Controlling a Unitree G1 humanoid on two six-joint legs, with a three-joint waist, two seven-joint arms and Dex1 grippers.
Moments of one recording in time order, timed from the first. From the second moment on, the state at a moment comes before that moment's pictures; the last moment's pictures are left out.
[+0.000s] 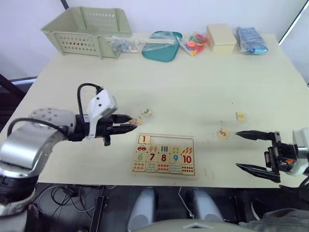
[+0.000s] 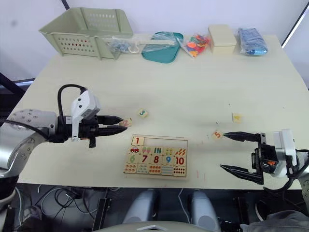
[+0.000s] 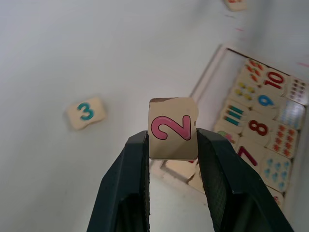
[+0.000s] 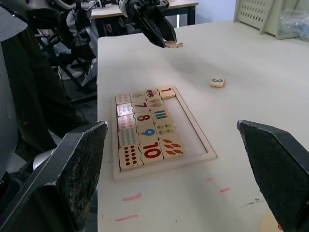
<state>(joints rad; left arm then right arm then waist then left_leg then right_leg) -0.41 1.06 0.03 -0.44 -0.55 0.87 -1.10 0.18 -0.75 -0.37 -0.36 0.76 0.20 1.38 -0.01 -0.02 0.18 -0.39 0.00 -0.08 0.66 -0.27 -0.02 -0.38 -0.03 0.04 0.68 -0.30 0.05</state>
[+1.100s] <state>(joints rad) -0.84 0.99 -0.59 -0.28 -0.20 0.78 -1.38 0.26 -0.71 -0.38 -0.40 0.73 0.11 1.30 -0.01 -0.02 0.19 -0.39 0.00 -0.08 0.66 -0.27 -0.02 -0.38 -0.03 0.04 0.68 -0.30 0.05</state>
